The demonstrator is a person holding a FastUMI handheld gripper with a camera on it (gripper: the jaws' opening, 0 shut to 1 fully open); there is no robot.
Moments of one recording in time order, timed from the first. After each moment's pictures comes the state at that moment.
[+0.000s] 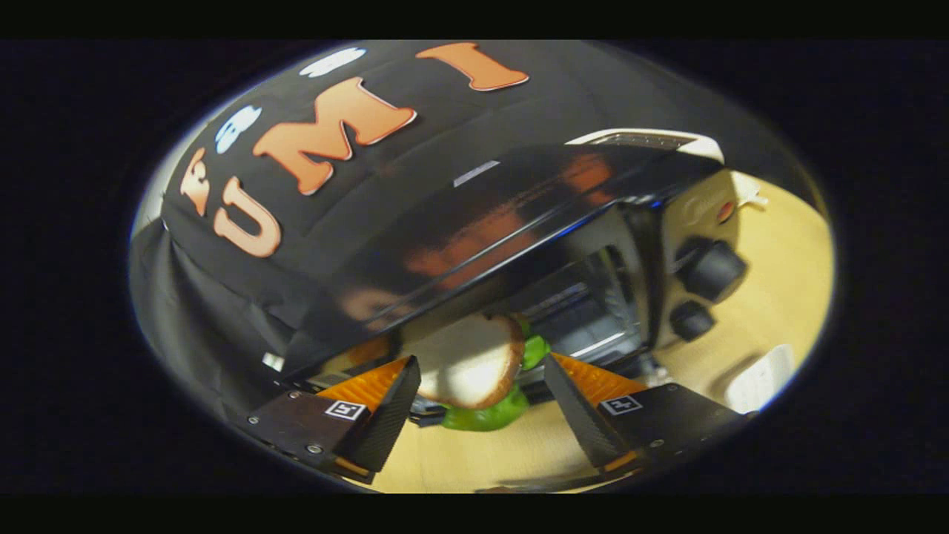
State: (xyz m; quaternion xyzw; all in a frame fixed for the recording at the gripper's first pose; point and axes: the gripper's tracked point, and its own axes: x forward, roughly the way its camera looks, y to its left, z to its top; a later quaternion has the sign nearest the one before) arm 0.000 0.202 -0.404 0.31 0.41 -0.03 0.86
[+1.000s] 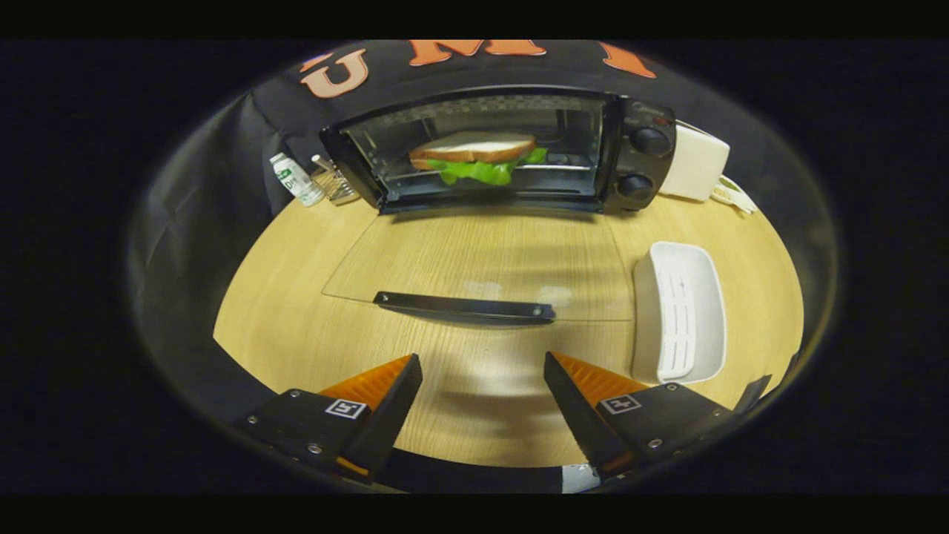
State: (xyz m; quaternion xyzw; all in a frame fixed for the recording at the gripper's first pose) arm -0.225 0.229 -0.435 0.07 0.59 0.10 0.80
